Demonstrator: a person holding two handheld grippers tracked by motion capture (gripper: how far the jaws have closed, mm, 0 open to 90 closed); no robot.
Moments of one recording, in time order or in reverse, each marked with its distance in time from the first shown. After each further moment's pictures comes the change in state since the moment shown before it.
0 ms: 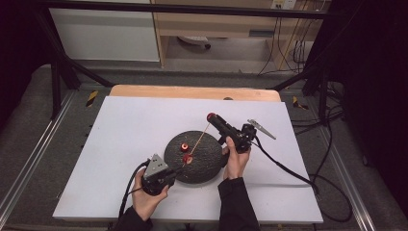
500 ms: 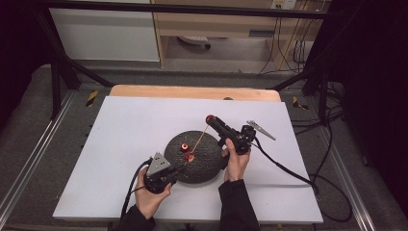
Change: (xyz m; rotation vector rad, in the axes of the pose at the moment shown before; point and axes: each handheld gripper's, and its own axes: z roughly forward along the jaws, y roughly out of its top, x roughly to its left) left arm -0.002 0.004 0.006 -0.002 0.009 -0.012; right arm 0.002 -0.003 -0.003 0.023 0.016 -0.002
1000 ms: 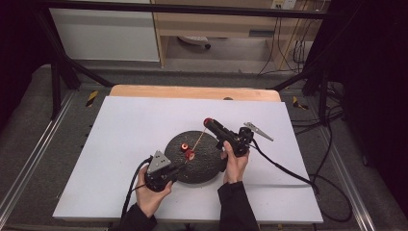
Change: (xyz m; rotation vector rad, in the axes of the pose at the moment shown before) left arm 0.001 0.005 0.002 -0.009 0.004 -0.011; right arm -0.001 -0.007 0.001 0.034 -0.001 -0.017
